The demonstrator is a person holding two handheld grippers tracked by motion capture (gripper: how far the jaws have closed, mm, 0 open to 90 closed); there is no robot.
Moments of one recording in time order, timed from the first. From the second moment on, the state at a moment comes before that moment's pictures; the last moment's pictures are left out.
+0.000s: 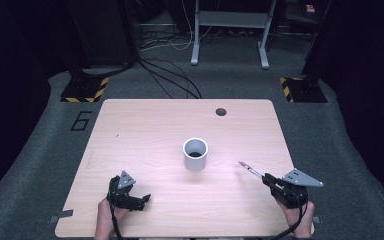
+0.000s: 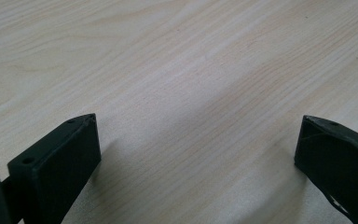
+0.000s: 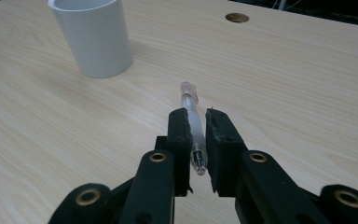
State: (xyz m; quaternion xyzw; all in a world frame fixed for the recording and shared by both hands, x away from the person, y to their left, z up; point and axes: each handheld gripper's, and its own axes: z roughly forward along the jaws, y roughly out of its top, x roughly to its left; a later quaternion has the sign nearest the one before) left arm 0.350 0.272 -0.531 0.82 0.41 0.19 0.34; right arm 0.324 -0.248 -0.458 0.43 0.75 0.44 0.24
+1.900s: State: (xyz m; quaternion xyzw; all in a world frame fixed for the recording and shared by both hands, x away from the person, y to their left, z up) left arm 0.351 0.273 -0.531 0.82 0.41 0.19 0.34; right arm 0.366 -0.182 -0.355 0.35 0.76 0.47 0.29
